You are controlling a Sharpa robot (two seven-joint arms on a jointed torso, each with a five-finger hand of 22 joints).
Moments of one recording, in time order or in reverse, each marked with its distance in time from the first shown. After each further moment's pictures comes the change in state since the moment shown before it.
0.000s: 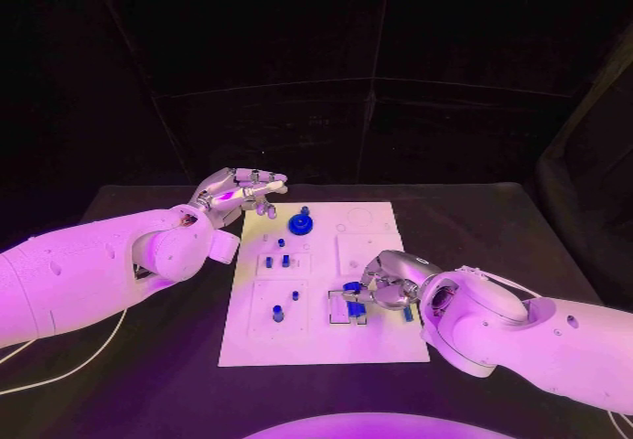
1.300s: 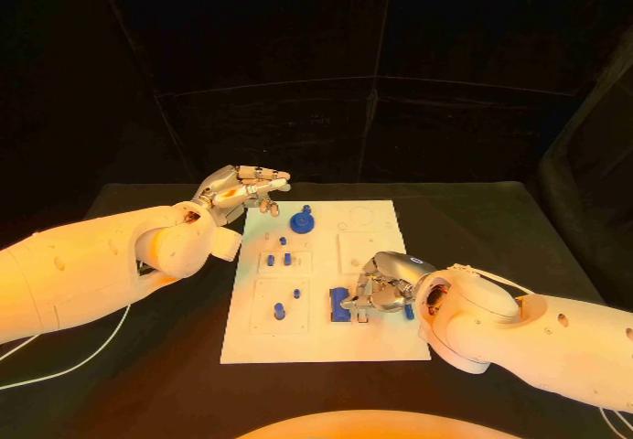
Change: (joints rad) left arm 0.000 -0.002 0.000 0.003 0.000 0.002 -0.002; left_hand 0.000 0.000 0.000 0.000 0.000 -0.002 0.002 0.000 0.000 -0.004 0.004 0.000 0.000 0.000 0.000 0.000 0.000 0.000 0.000 0.000 -0.002 0.000; right arm 0.000 0.019 0.000 -0.017 -0.032 0.046 -0.022; right_hand -0.029 -0.124 0.069 -0.033 -0.174 -0.033 0.018 -0.017 0.046 -0.078 0.014 -0.262 -0.170 -0.004 0.004 -0.041 -0.045 0.000 -0.051 0.011 -0.058 -0.004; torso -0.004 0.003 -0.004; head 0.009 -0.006
